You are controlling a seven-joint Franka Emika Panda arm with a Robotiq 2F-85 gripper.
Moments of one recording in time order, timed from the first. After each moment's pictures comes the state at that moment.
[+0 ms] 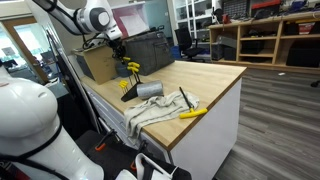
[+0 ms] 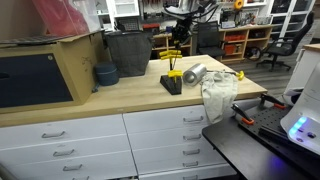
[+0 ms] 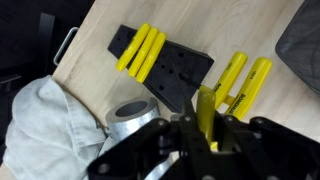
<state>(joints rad) 0.10 -0.06 0.22 -2.33 0.15 2.54 1.52</state>
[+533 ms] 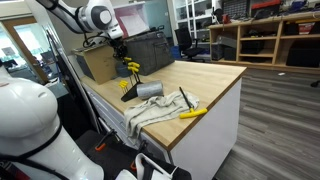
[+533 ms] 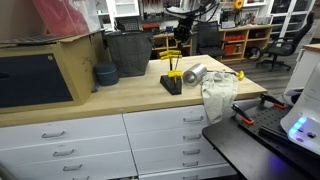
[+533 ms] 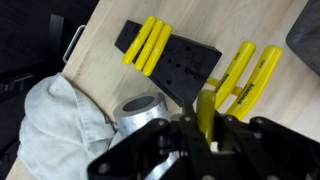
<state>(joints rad) 0.10 -0.06 0.20 -2.32 0.14 2.49 1.54</state>
